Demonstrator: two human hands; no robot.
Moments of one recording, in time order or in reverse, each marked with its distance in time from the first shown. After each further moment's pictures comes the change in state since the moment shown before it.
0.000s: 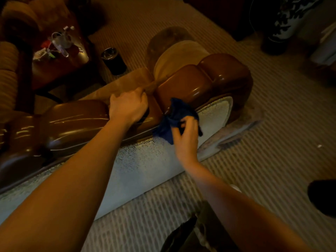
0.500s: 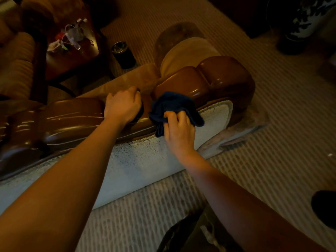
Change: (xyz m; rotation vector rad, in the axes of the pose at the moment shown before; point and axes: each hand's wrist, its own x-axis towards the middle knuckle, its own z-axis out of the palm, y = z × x) left_hand -0.001 0.000 0.003 -0.043 0.104 -0.029; right_hand 0.026 -0.006 -0.012 -0.466 -0.063 -0.512
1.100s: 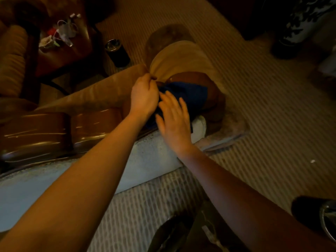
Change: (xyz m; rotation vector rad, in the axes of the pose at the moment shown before) left_hand 0.053 0.147 0.013 -0.659 0.090 -0.171; right_hand 0.062 0.079 -0.039 0.106 0.011 -0.209
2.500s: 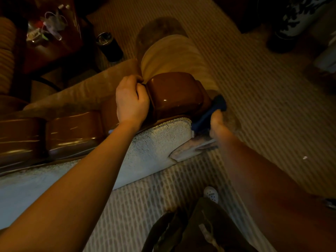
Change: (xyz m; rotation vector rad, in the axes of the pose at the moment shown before) left_hand -0.016 0.017 0.024 0.047 0.256 0.171; right_hand -0.004 0.166 -0.032 0.619 -0.091 1.670
